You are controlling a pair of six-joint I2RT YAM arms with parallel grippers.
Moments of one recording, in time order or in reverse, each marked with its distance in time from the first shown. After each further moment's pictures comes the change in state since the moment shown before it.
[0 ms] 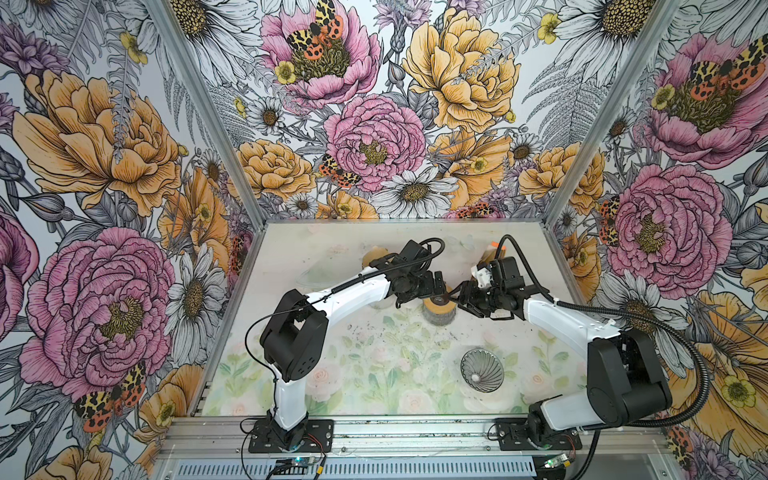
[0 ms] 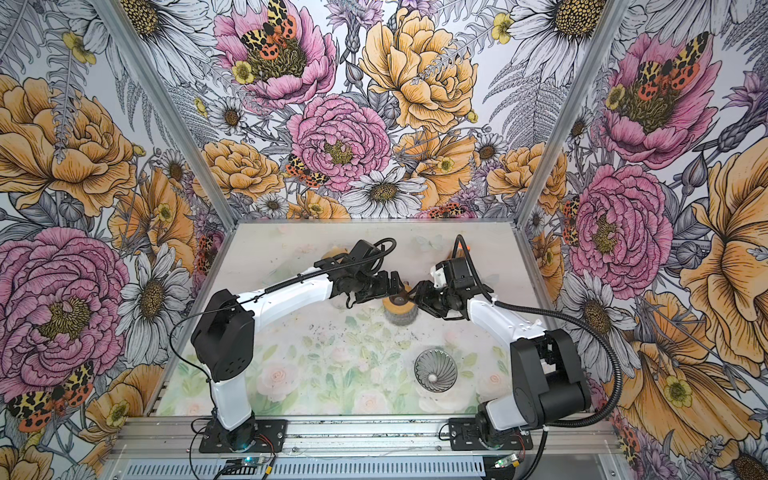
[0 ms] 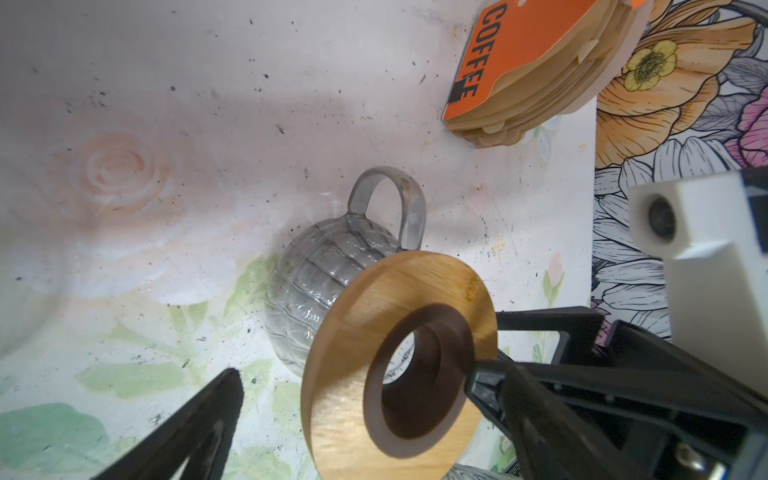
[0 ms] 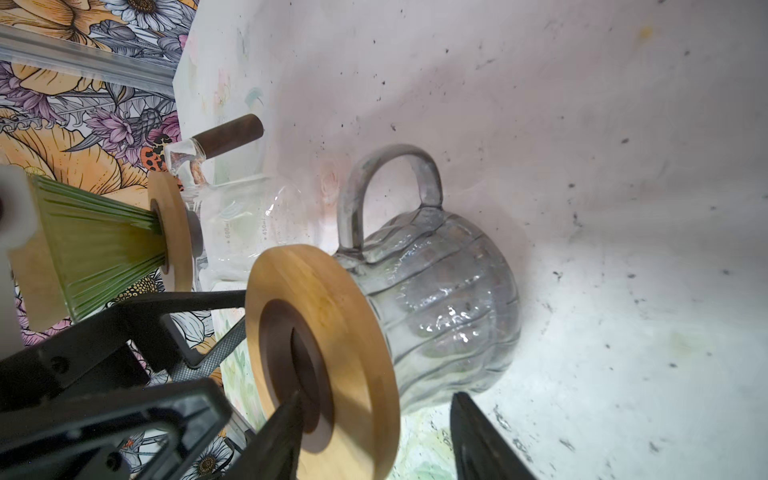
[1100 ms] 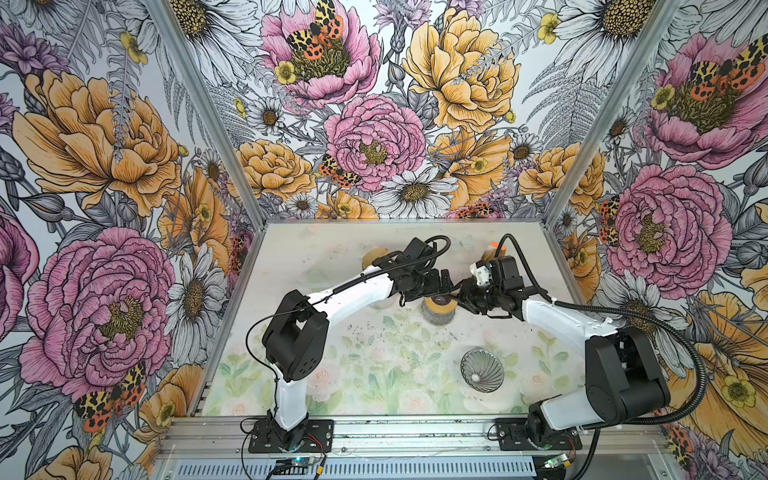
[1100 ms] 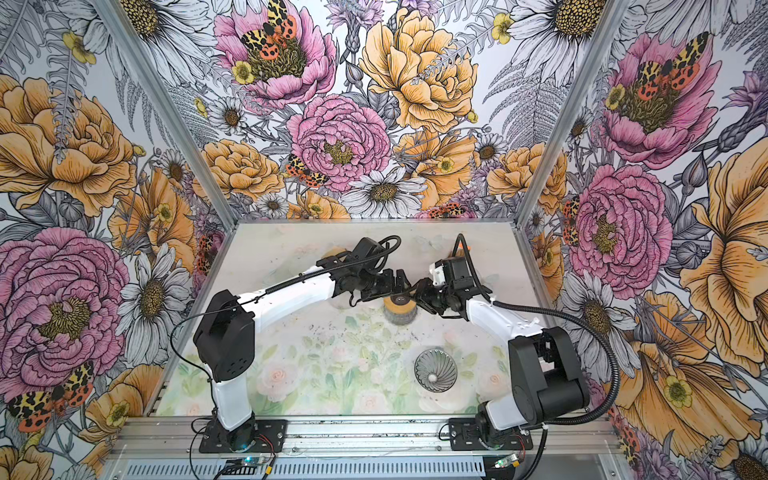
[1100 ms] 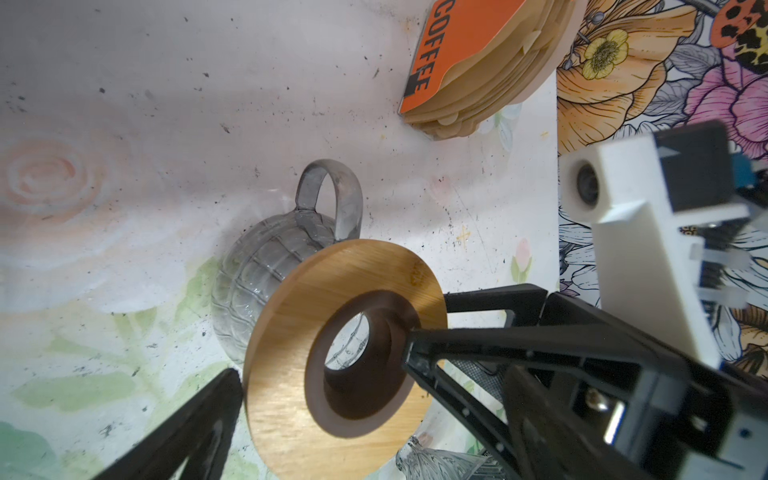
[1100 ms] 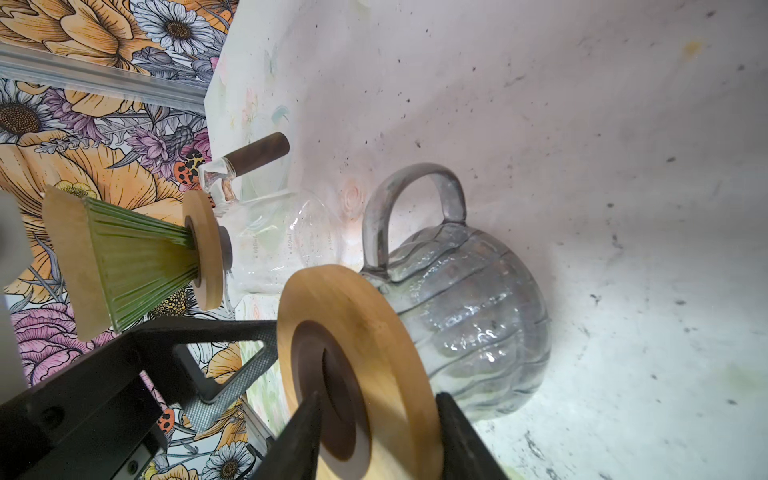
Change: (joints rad) left arm -0.018 0.003 0.040 0.000 0.037 0.000; right arm 0.005 0.008 -0.019 0.099 -0.023 0.067
